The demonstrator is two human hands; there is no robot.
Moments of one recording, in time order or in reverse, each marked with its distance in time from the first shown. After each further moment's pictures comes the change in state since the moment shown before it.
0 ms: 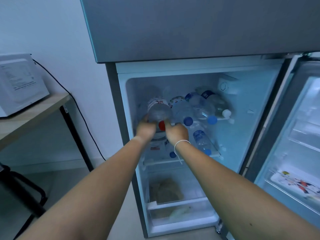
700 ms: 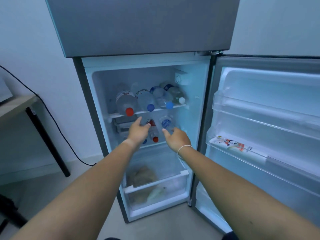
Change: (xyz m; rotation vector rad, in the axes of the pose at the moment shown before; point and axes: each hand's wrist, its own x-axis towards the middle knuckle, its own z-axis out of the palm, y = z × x) left_hand -0.111 -0.011 0.048 0.013 -0.209 -0.033; right_hand -0.101 0.085 -0.105 -0.299 0.079 -0.024
